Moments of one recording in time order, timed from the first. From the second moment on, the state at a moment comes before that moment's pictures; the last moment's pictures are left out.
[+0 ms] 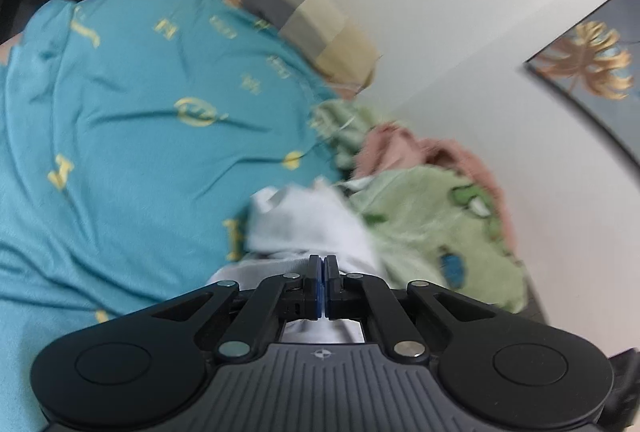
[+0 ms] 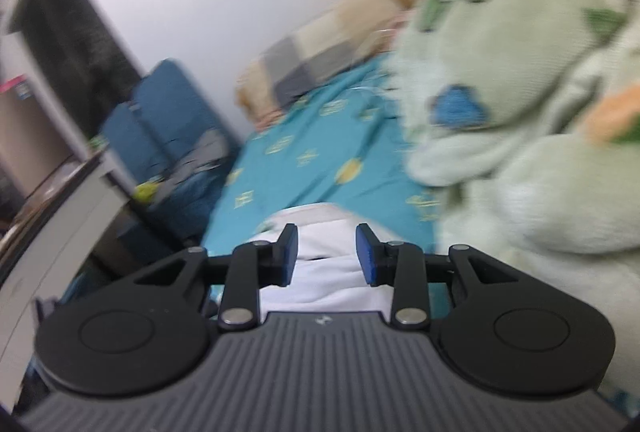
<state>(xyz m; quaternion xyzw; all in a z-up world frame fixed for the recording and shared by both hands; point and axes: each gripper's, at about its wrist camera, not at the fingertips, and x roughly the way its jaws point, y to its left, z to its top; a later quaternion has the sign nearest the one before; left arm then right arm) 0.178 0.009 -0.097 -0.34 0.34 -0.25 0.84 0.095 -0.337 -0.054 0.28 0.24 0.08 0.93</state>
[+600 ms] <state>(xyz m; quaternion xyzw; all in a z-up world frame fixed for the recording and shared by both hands) 0.155 0.045 -0.053 -0.32 0.32 -0.21 0.87 0.171 -0.185 -0.047 -0.04 0.33 0.34 0.88</state>
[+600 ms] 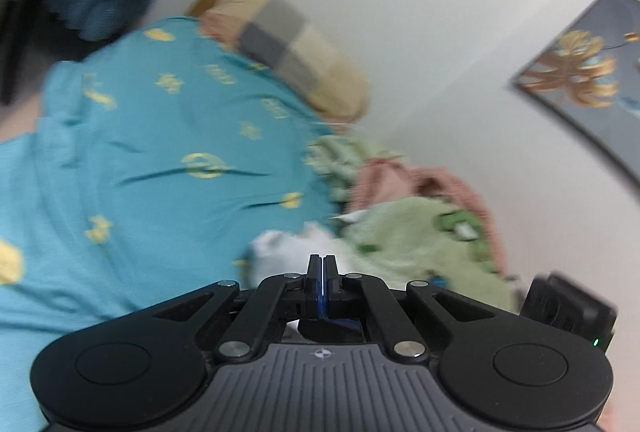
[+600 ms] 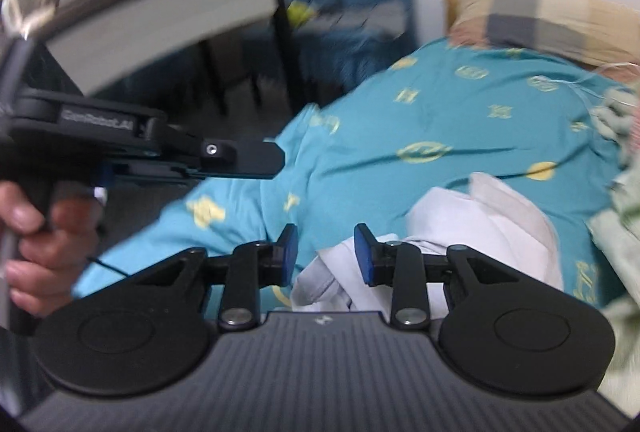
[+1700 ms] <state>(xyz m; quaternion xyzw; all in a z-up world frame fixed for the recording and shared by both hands) 0.096 0.022 -0.047 -0.35 0.33 -0.23 0.84 0.187 -0.220 -0.002 0.01 0.37 0.18 0.91</state>
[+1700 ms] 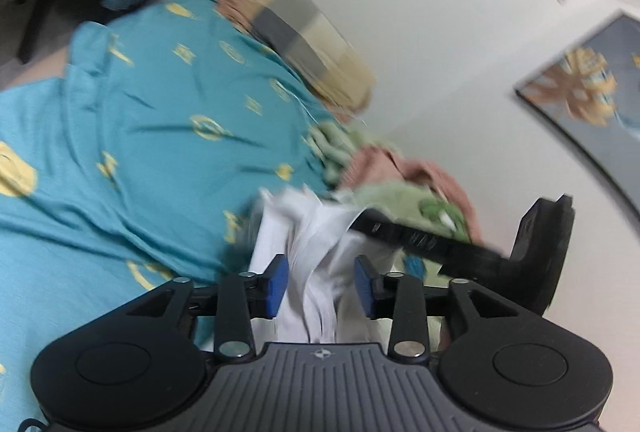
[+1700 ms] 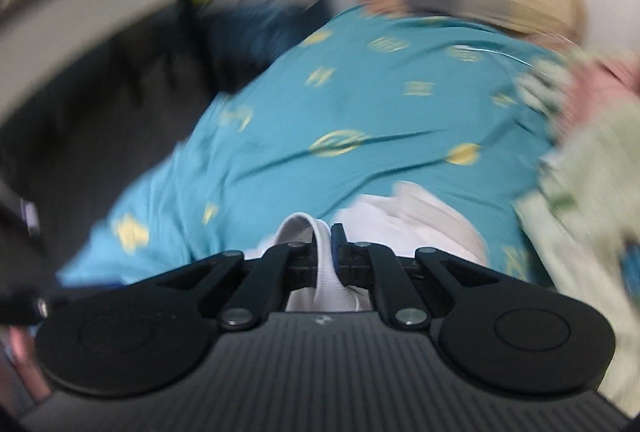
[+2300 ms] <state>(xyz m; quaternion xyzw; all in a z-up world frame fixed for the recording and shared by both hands) 0.063 -0.113 -0.187 -0.49 0.47 -0.19 0.71 0.144 -0.348 -0.031 0.30 0.26 0.19 0.90</state>
